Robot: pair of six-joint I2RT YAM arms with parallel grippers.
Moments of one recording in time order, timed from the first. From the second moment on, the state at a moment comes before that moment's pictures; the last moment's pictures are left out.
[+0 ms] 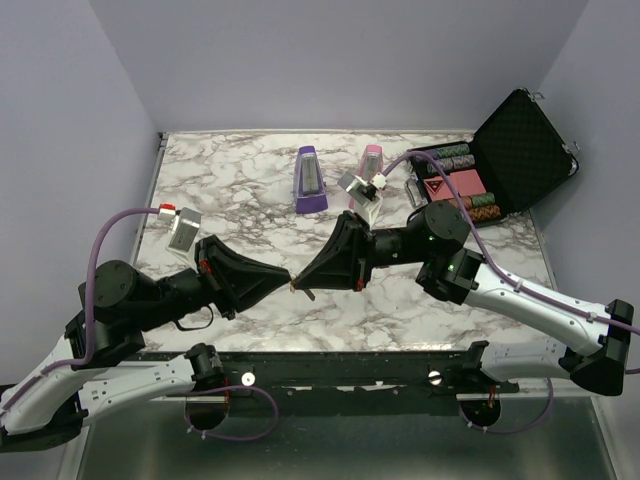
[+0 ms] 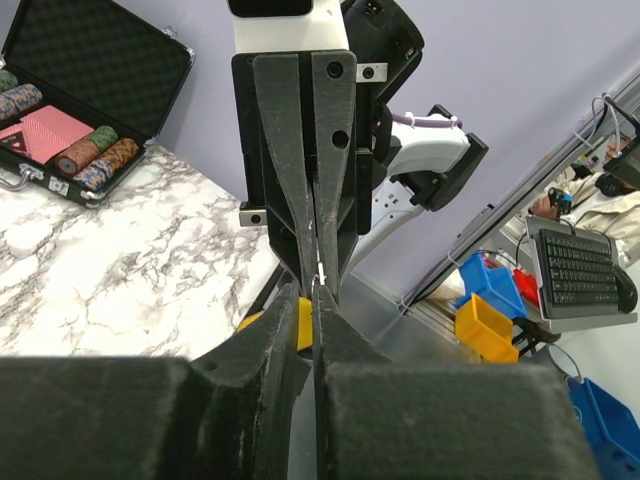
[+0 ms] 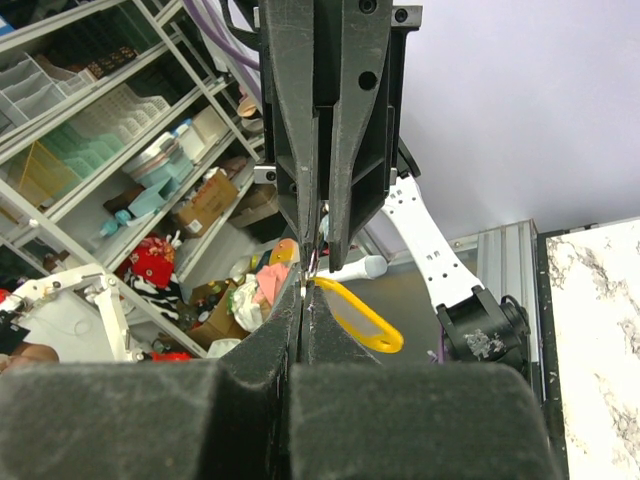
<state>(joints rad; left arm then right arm) -1.10 0.53 1.11 -0.40 0.10 -0.58 1.05 1.19 1.12 0.40 -0.72 0.76</state>
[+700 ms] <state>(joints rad) -1.09 0.57 1.17 -0.49 0.12 -0.57 1.05 1.19 1.11 0.37 -0.69 0.77</state>
